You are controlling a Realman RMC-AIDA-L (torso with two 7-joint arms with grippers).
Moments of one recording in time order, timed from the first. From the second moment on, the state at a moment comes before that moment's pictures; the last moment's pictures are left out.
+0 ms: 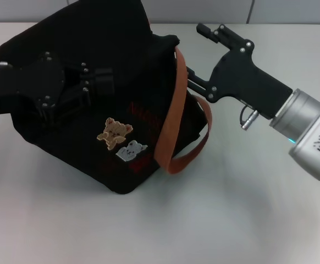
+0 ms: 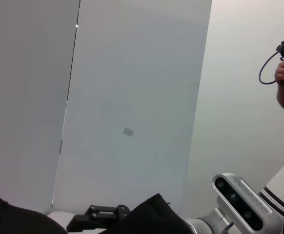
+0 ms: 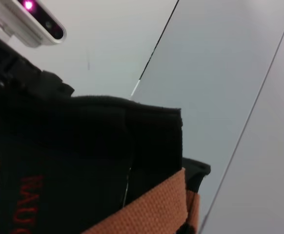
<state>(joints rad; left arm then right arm) -0.54 -2.02 0.58 0.78 1.86 1.99 -1.41 0.71 2.09 -0.22 0.10 -1.82 -1.43 -0.05</state>
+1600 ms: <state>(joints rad) -0.54 -2.03 0.58 0.79 1.86 1.98 -1.40 0.81 2.09 -0.13 0.22 -1.83 -1.29 -0.34</state>
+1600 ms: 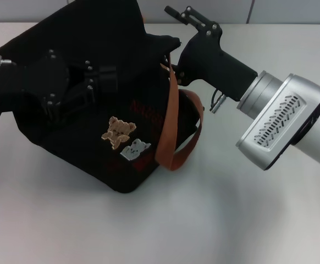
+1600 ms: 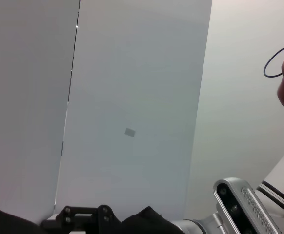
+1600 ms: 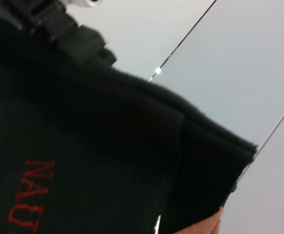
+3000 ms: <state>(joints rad) -0.53 -2.03 0.58 0.79 1.85 2.00 -1.37 0.81 2.09 -0.12 0.22 -1.95 -1.24 -0.33</state>
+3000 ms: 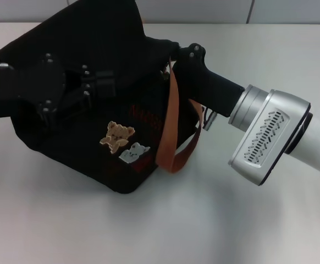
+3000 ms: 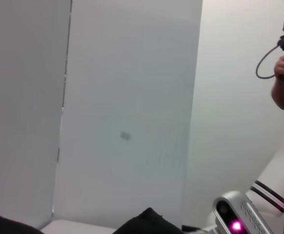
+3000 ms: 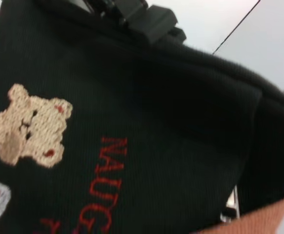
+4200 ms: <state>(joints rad) -0.36 -1.98 0.56 0.78 1.69 1.99 -1.32 0.71 2.09 -0.07 0.19 -1.94 -1.11 -0.33</state>
